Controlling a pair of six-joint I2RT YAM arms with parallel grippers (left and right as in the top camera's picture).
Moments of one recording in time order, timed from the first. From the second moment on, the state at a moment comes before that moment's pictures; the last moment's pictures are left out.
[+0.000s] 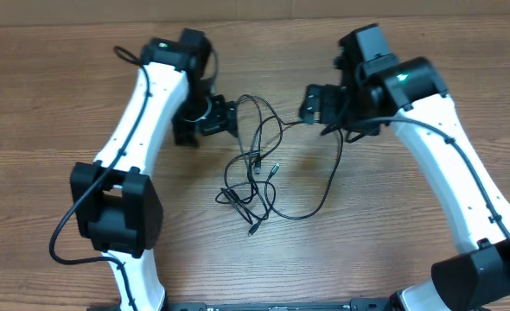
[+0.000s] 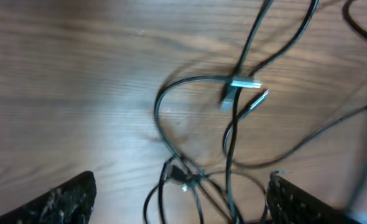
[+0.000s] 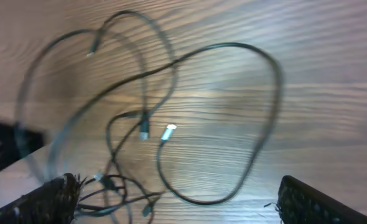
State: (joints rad) left arm -0.21 2.03 1.86 -1.46 0.29 -0.37; right arm 0.31 1.70 1.71 -1.23 -0.17 0.46
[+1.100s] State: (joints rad) left arm -0.23 1.99 2.05 -1.61 0.18 -0.20; right arm 0.09 1.70 1.71 -1.24 -0.09 0.46
